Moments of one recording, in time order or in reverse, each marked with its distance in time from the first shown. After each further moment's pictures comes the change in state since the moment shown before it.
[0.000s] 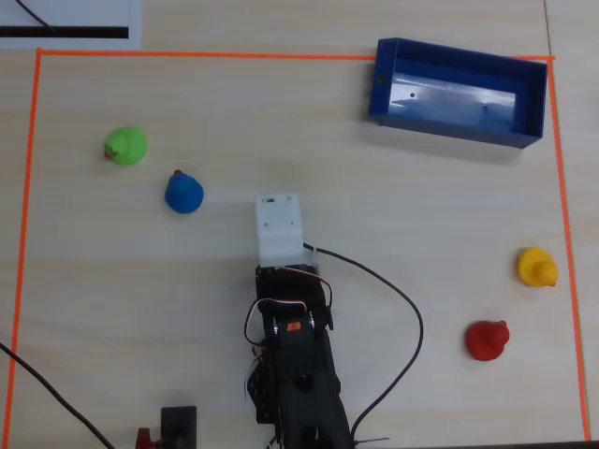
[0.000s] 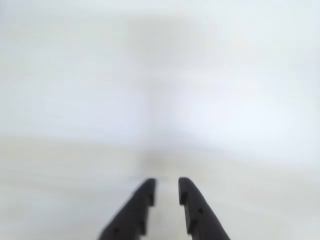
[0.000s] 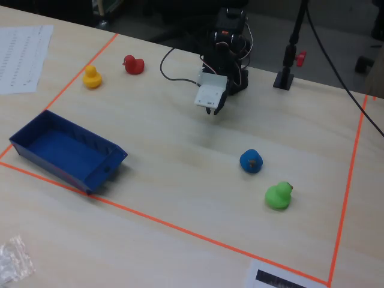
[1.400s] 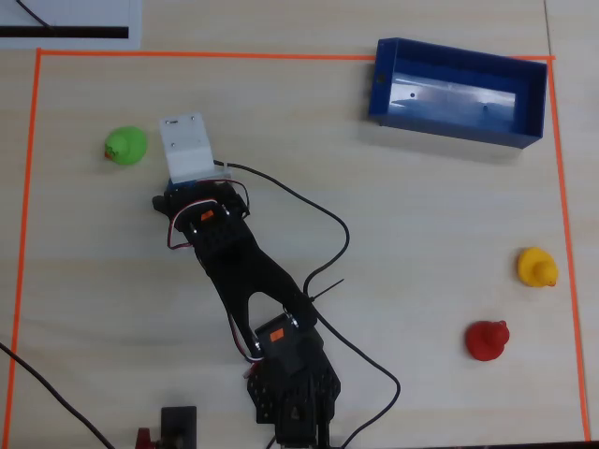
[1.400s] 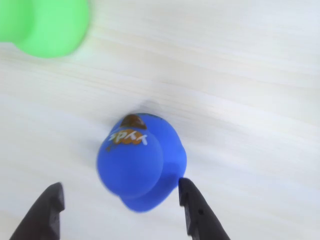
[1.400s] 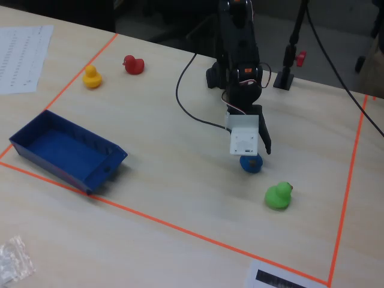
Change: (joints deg) arm -19.9 -85.3 -47.6 -33.1 12.4
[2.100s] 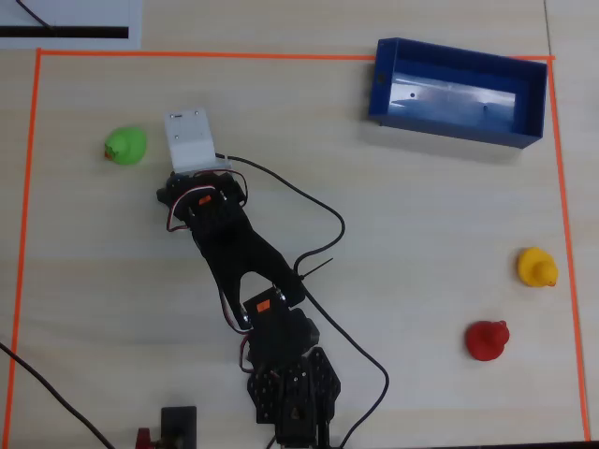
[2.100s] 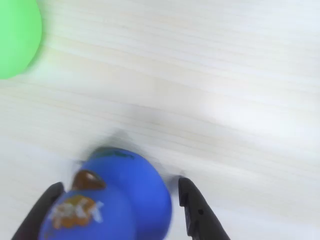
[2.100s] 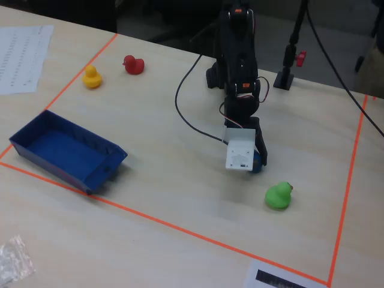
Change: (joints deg) arm 1.8 -11.3 -7.1 -1.6 -0.9
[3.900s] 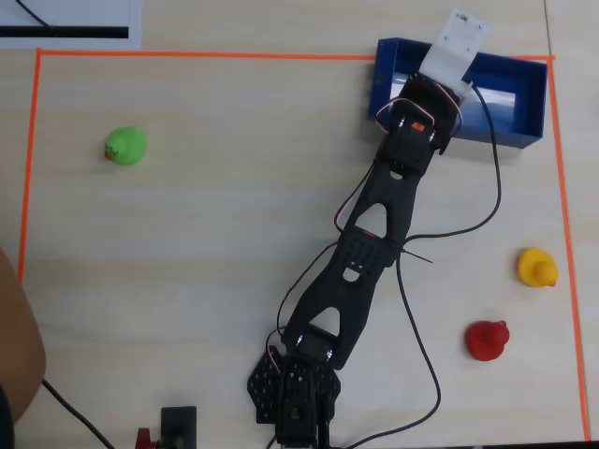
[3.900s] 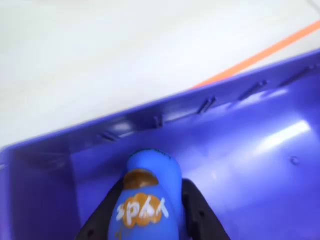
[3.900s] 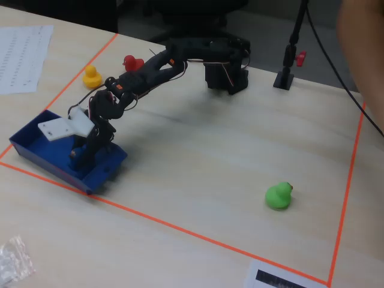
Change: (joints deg) arm 54.4 -54.8 -87.7 4.9 -14.0
